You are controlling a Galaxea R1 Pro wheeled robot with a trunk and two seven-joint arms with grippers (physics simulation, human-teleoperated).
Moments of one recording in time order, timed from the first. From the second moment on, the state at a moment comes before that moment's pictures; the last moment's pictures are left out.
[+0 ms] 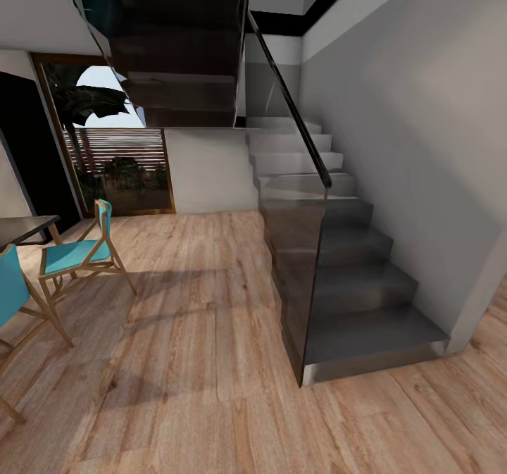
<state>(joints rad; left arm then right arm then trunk) 0.00 0.00 0.00 0.00 0.00 0.00 0.00 0.00 0.00 0.00 0.00 0.00 0.00 0.00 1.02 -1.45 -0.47</state>
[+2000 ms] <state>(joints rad) -0.02 -0.02 0.00 -0.03 0.00 0.00 0.00 -0.01 -0.04 -0.03 -0.07 -0.01 -0.18 0.00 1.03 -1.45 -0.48</state>
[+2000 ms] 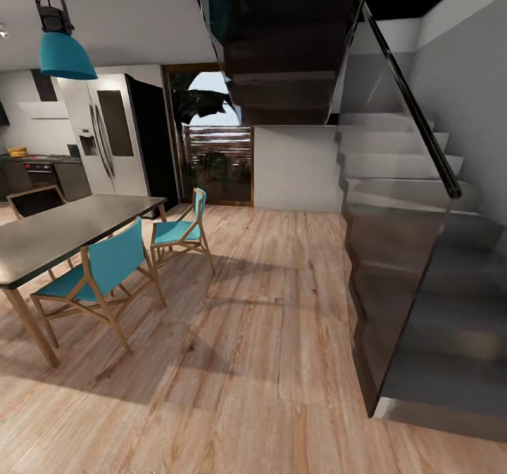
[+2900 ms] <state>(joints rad) -0.02 -0.02 0.00 -0.03 0.00 0.00 0.00 -0.01 -0.04 -0.03 -0.07 0.00 -0.17 0.01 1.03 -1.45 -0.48</state>
